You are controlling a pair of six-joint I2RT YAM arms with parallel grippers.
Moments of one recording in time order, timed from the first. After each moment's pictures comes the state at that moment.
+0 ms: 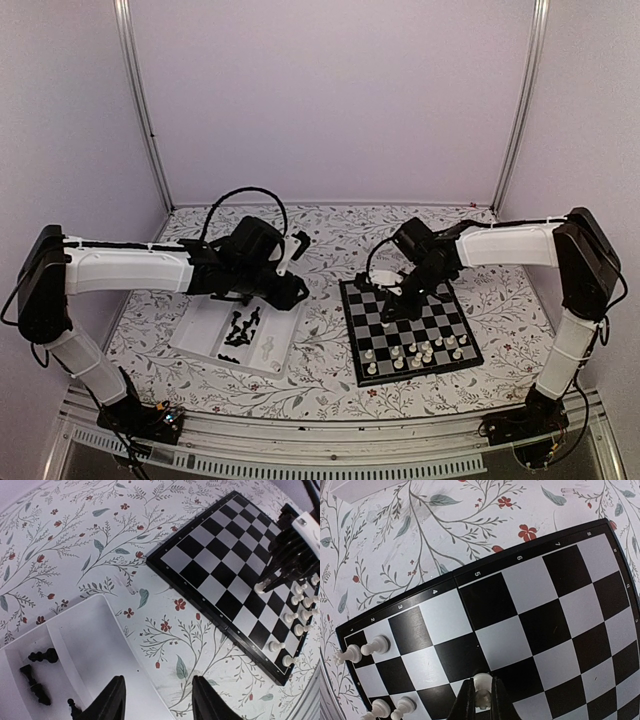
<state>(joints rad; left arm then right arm) -0.87 1.60 1.03 -0.23 -0.05 -0.19 0.68 1.81 1.17 -0.60 -0.35 -0.60</state>
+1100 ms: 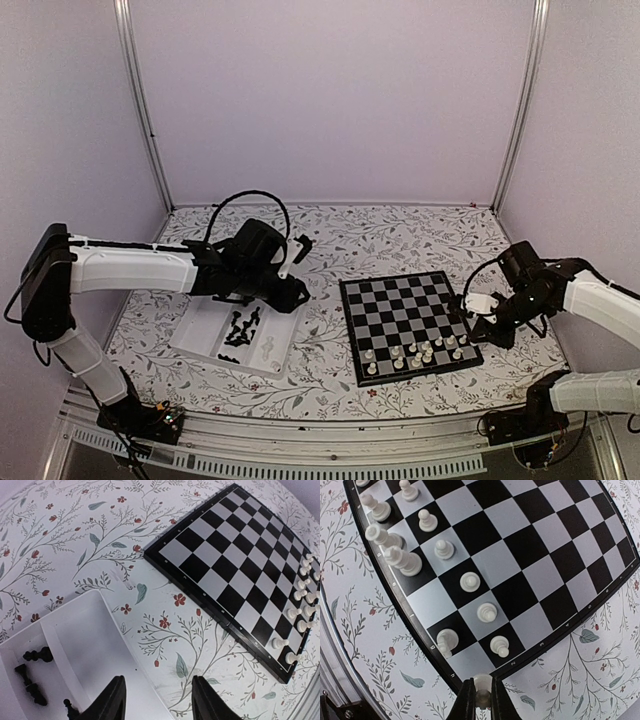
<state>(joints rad) -0.87 1.62 1.03 -0.23 -0.04 -0.19 0.34 1.05 0.66 -0.85 -0.22 -0.81</state>
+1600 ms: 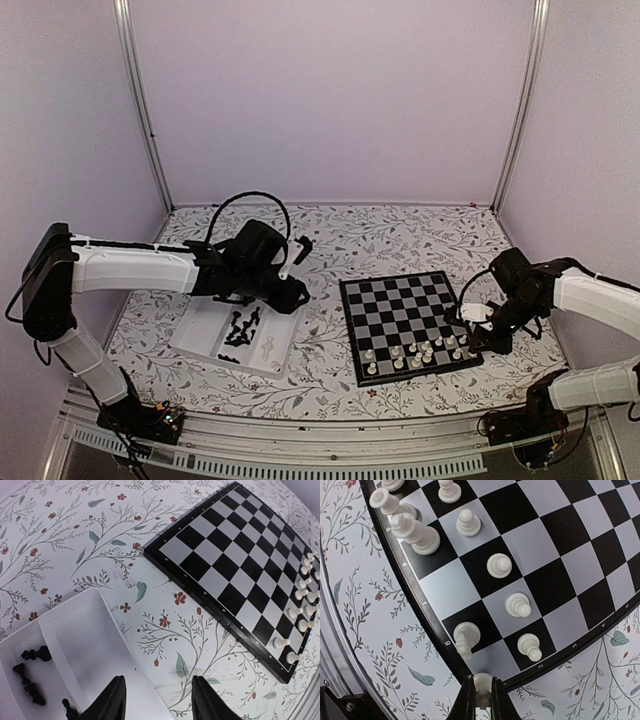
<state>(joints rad) -0.87 1.63 1.03 -0.23 -0.03 -0.19 0.34 1.13 0.64 -0.87 -0.24 -0.87</state>
